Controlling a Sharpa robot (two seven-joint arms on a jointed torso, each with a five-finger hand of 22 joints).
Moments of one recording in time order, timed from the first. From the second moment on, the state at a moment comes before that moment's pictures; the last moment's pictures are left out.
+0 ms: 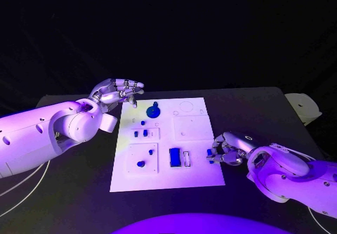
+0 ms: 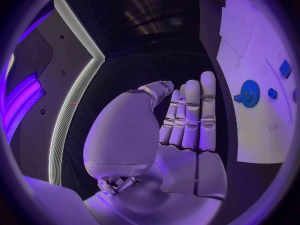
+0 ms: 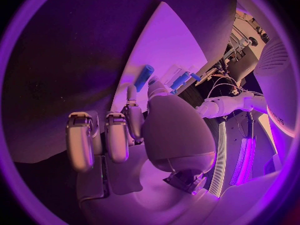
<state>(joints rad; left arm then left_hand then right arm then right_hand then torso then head) 1.22 -0.88 -0.03 1.48 -0.13 -0.15 0.31 1.41 -0.18 0.51 0.09 0.33 0.86 0.20 0.29 0.27 0.97 0.13 0.45 0.15 1.07 0.04 1.11 0.43 0.18 1.06 0.13 0.85 0.62 1.01 -1.11 -0.14 1.90 -1.53 -0.46 -0.46 1.31 -0.05 -0.02 0.28 0.13 0.97 0.07 0.44 0.57 1.44 -0.01 1.25 1.32 1.47 -0.07 1.53 1.31 0.02 1.47 0.03 1.53 1.31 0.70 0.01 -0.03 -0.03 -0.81</state>
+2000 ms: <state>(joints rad) 1.22 -0.88 -0.03 1.48 -0.13 -0.15 0.30 1.41 -0.18 0.52 0.09 0.33 0.86 0.20 0.29 0.27 0.96 0.12 0.45 0.15 1.07 0.05 1.11 0.42 0.18 1.06 0.13 0.85 0.62 1.03 -0.98 -0.14 1.94 -1.49 -0.50 -0.53 1.24 -0.17 0.51 0.20 0.28 0.99 0.07 0.44 0.61 1.45 -0.02 1.24 1.31 1.46 -0.08 1.53 1.31 0.02 1.47 0.03 1.56 1.31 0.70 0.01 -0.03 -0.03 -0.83</state>
